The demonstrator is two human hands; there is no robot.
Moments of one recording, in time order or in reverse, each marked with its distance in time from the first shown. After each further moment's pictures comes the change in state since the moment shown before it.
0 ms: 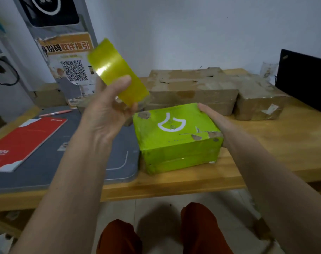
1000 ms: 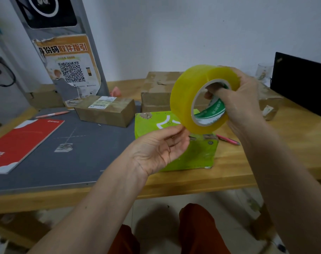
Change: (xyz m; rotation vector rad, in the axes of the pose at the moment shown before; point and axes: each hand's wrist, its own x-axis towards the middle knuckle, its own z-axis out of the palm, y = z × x) left_hand -0.042 -0.058 0.049 -0.205 -0.030 -0.726; right_hand -0.074 -0.052 0.017 -0.017 0.241 -0.895
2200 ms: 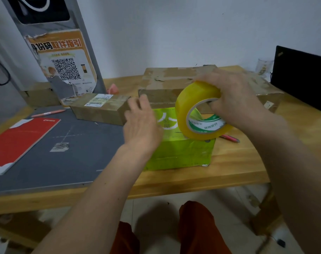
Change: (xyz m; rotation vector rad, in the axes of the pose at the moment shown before) left_hand 0.040 0.016 -0.011 1.765 0.786 0.565; right_hand 0.014 0.010 -0.017 -0.955 -0.292 -0.400
